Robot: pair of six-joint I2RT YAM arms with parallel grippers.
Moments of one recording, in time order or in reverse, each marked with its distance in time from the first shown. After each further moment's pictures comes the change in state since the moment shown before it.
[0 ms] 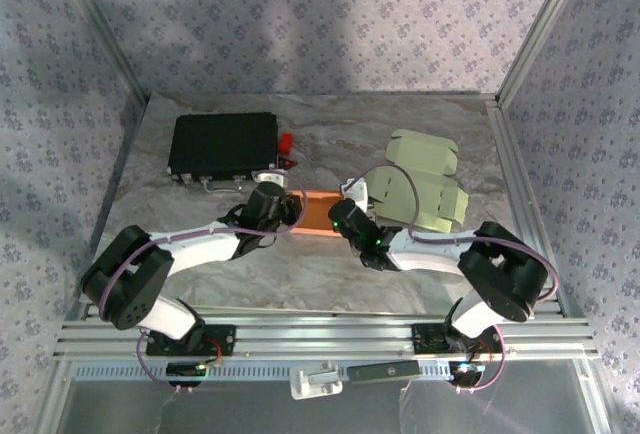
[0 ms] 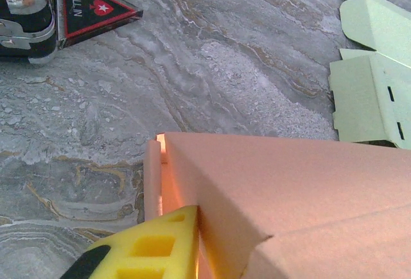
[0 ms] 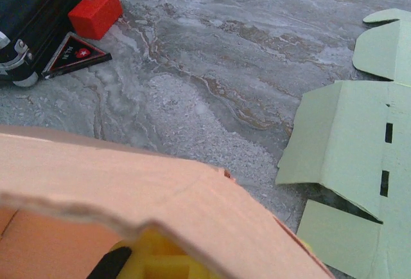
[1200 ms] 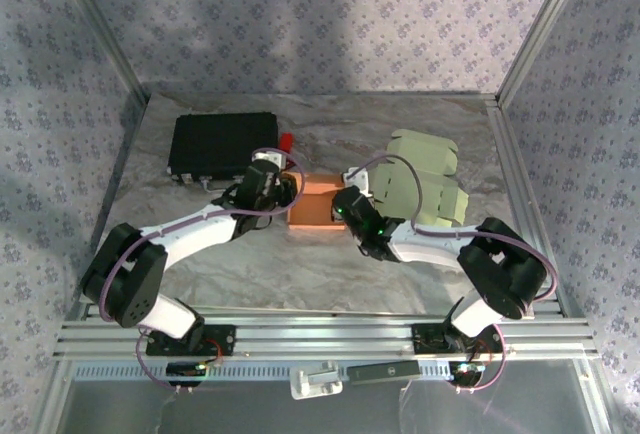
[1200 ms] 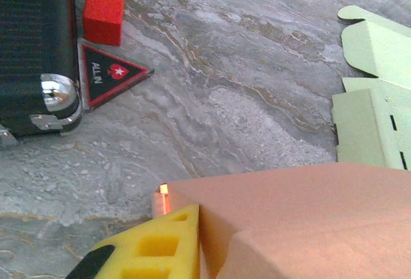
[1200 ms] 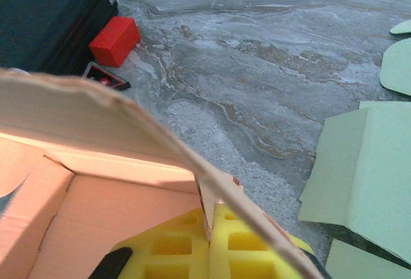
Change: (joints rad) left arm 0.080 0.006 0.158 -0.155 0.051 0.102; right arm -0.072 0.017 0.031 0.068 -0.112 -0.016
